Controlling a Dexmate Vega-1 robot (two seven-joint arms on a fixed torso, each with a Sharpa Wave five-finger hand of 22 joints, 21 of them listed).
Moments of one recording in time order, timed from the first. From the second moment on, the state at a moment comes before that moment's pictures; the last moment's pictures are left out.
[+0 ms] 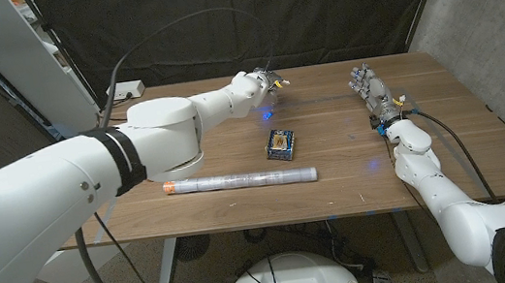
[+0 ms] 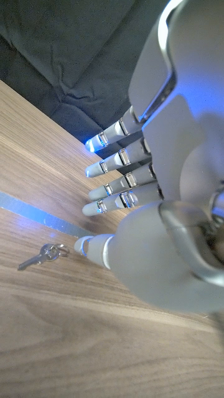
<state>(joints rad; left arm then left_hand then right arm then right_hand) -0.17 -0.06 1.63 -0.45 0.51 0.17 -0.06 0.91 -0.02 0.22 -0.11 0.26 0.80 -0.04 0.20 0.19 0.45 -0.15 0.57 0.46 0.37 -0.04 0.41 0.47 0.08 0.04 0.73 0.22 -0.67 -0.17 0.12 -0.83 0.22 0.53 0.35 0.16 0.13 0.26 0.13 0.24 0.13 0.08 0.19 0.17 0.17 0.06 0.19 0.18 0.06 0.02 0.19 0.18 0.20 -0.04 0.19 0.17</state>
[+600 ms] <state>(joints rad) -0.17 -0.06 1.64 -0.45 0.52 0.16 -0.09 0.91 -0.02 0.21 -0.12 0.26 0.81 -0.04 0.20 0.19 0.46 -0.15 0.57 0.46 0.37 -0.04 0.41 0.47 0.08 0.04 0.74 0.22 -0.69 -0.16 0.12 -0.86 0.22 0.53 0.33 0.16 0.13 0.26 0.13 0.24 0.13 0.08 0.19 0.17 0.17 0.06 0.19 0.18 0.06 0.02 0.19 0.18 0.20 -0.04 0.19 0.17</state>
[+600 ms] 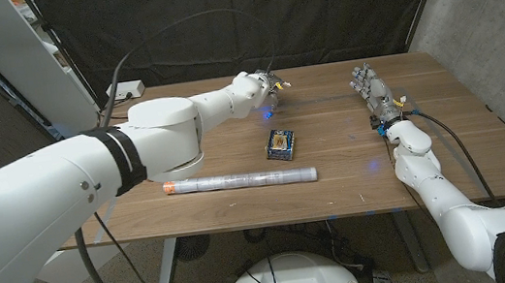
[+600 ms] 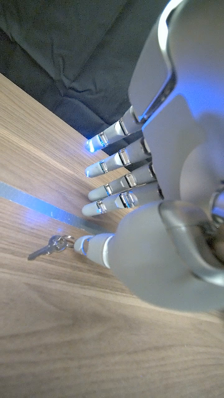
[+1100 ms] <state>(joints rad) -0.17 -0.05 1.65 -0.45 0.55 0.16 -0.10 0.92 -0.02 0.21 -0.12 0.26 0.82 -0.04 0.20 0.19 0.46 -0.15 0.57 0.46 0.37 -0.04 0.41 0.48 0.08 0.04 0.74 0.22 -0.70 -0.16 0.11 -0.86 0.21 0.54 0.30 0.16 0.13 0.26 0.13 0.24 0.13 0.08 0.19 0.17 0.17 0.06 0.19 0.18 0.06 0.02 0.19 0.18 0.20 -0.04 0.19 0.17</state>
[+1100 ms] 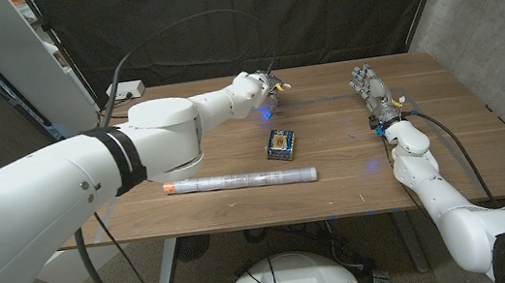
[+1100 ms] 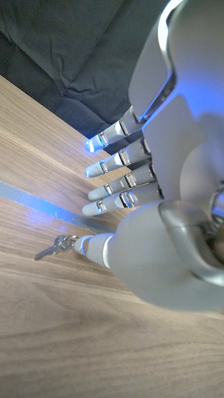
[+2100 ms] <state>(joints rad) -0.15 -0.06 1.66 -0.45 0.57 0.14 -0.11 0.97 0.03 0.23 -0.14 0.25 0.95 -0.06 0.24 0.19 0.57 -0.16 0.63 0.48 0.44 -0.05 0.42 0.49 0.11 0.02 0.78 0.22 -0.71 -0.16 0.11 -0.88 0.21 0.55 0.28 0.16 0.13 0.26 0.12 0.24 0.13 0.08 0.19 0.17 0.17 0.06 0.19 0.18 0.06 0.02 0.19 0.18 0.20 -0.04 0.19 0.17</state>
